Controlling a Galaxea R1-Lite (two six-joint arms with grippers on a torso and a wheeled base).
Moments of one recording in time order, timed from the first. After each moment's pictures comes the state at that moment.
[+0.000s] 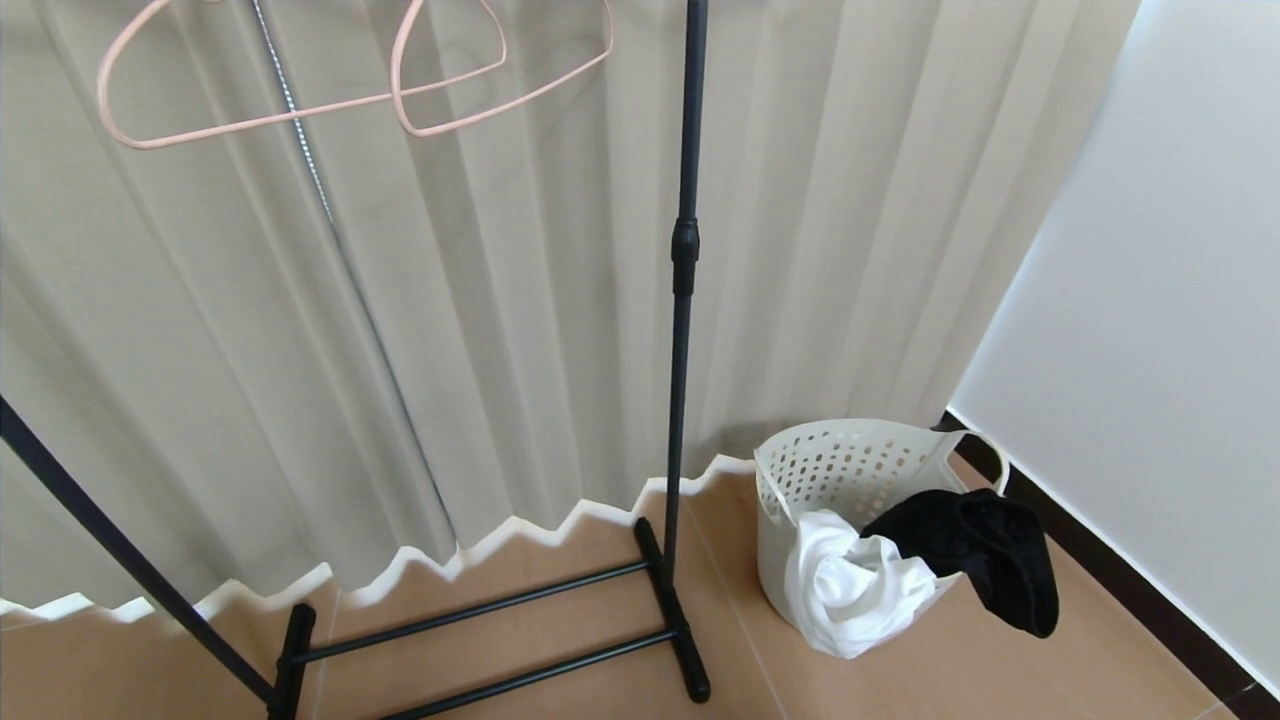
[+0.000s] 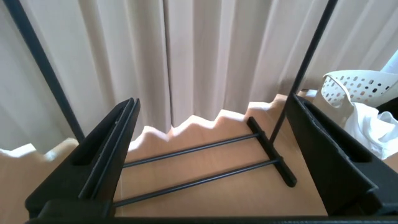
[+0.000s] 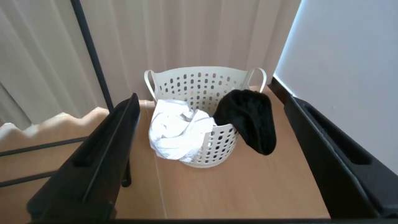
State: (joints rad) left arm 0.00 0.00 0.00 -0.02 0.00 -0.01; right arm 0.00 0.00 0.00 -0.01 -0.02 0.01
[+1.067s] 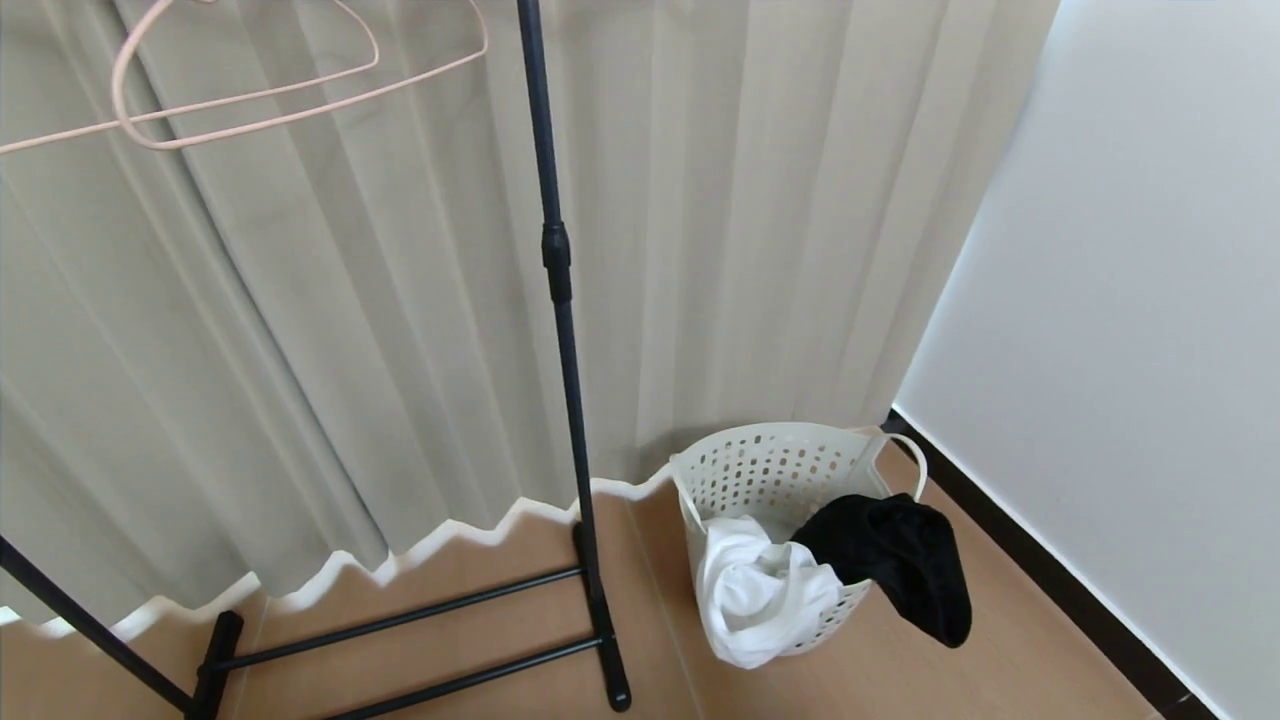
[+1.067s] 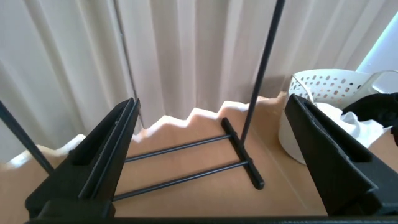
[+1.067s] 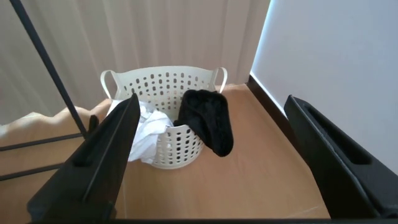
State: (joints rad) left arm 0.00 0.00 0.00 -0.02 0.00 -0.01; right arm 0.00 0.00 0.00 -0.01 -0.02 0.01
